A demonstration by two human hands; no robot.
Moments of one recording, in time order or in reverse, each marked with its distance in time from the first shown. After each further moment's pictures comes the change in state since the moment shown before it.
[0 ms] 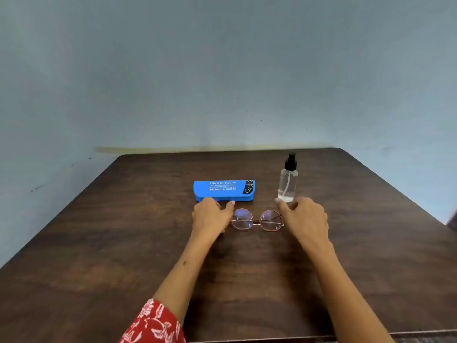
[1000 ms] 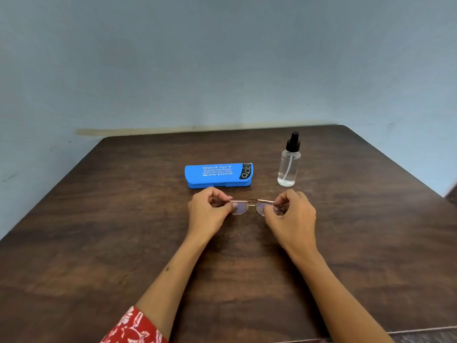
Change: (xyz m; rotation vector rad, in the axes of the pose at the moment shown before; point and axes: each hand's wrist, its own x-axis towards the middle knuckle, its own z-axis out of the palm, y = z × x) left_hand 0.008 -0.027 0.025 -0.442 0.009 0.166; right_hand -0.029 0.001 0.028 0.279 0.087 -0.155
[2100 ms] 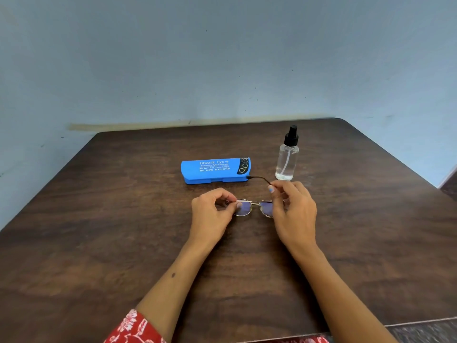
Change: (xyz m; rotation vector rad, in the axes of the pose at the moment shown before) left_hand -0.014 0.002 0.005 0.130 -0.015 0.202; right_hand 0.002 0.002 0.001 0.018 0.134 -0.210
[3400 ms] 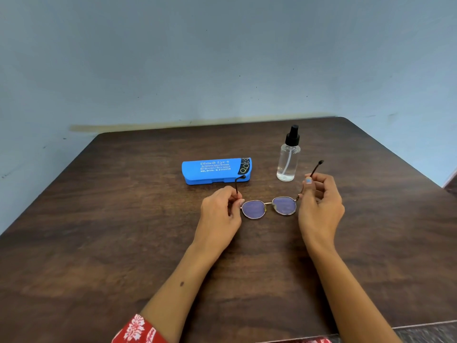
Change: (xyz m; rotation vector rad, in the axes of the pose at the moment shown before) left_hand -0.001 -0.001 0.009 0.156 -0.013 0.193; right_hand 0.014 0.005 -0.016 0.295 0.262 0.381
